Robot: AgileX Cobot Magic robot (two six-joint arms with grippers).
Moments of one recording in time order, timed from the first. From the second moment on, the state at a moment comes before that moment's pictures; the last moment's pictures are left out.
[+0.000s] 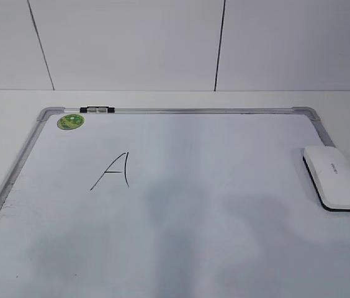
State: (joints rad) left arm -0.02 0.34 -0.51 -0.20 1.10 0.12; right arm 0.12 0.27 -0.50 -0.12 1.14 0.06
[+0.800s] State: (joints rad) left arm -0.02 0.12 -0.51 -0.20 1.10 0.12; right arm -0.02 0.16 -0.50 -0.12 1.14 0.06
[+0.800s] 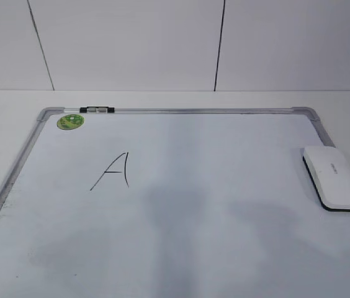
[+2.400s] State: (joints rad) left arm -0.02 0.01 -0.51 -0.20 1.10 0.12; right arm -0.03 -0.02 -0.50 -0.12 1.14 0.06
